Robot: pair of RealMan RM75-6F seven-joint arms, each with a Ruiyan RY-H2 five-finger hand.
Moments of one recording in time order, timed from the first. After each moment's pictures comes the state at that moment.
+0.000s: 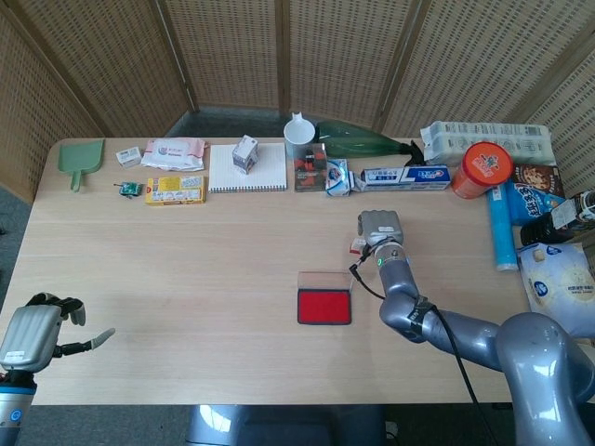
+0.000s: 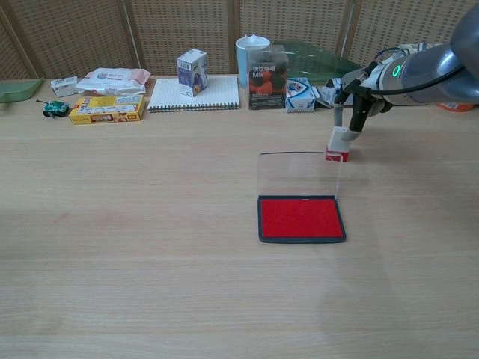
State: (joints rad) left arm -0.10 -1.16 0.00 -1.73 1.47 1.43 0.17; right arm 1.18 -1.58 0.16 -1.22 -0.04 0.79 -0.78
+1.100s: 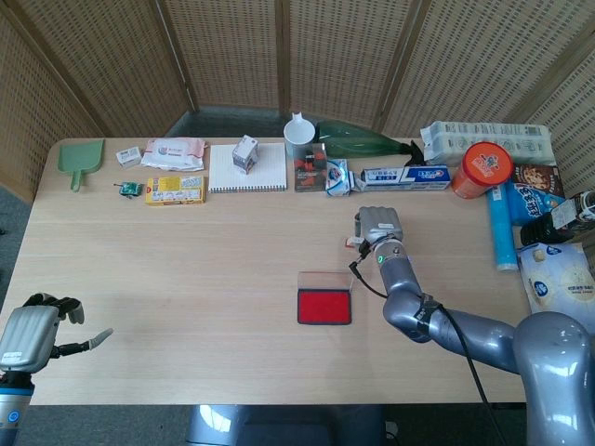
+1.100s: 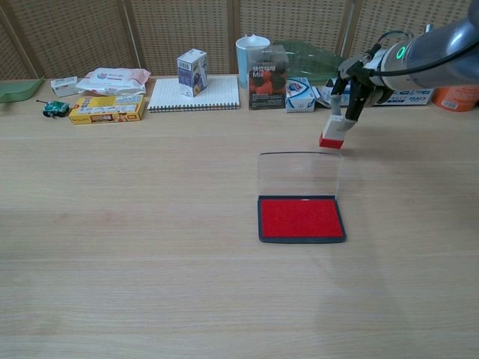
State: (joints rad) left arm -0.09 -1.15 0.00 -1.72 1.48 1.44 0.16; right arm 1.16 -1.50 0.22 -1.34 -0.05 0.79 -0.75
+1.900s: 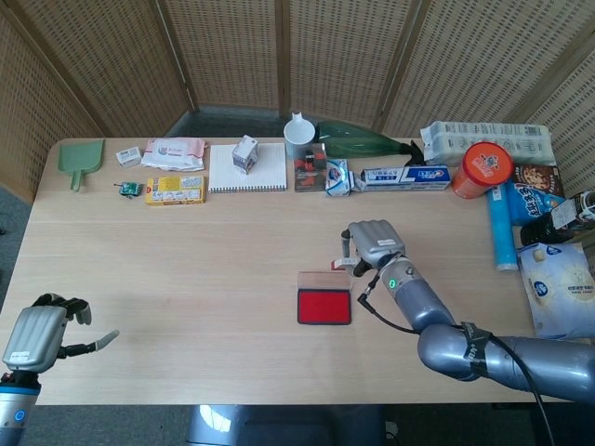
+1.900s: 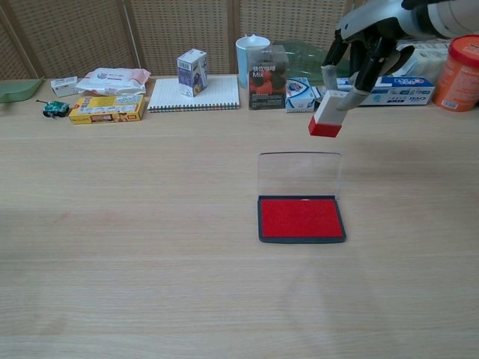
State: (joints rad) left arm -0.10 -1.17 0.01 -1.71 1.50 1.43 0.15; right arm 1.18 -1.13 0.21 -1.90 -0.12 0.81 -0.66
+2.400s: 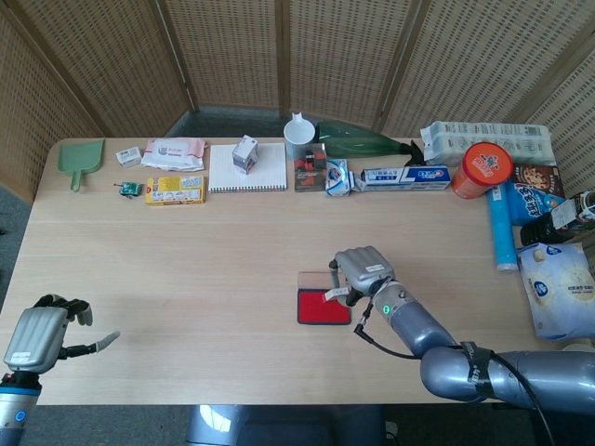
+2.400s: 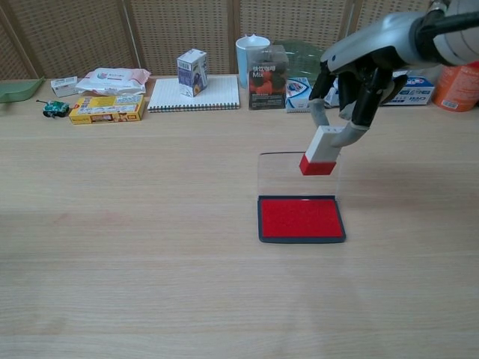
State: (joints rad) left arm -0.10 -1.18 0.01 -1.69 1.50 1.42 0.14; right arm 1.23 -1.11 0.13 -2.02 -0.16 0.79 -0.61
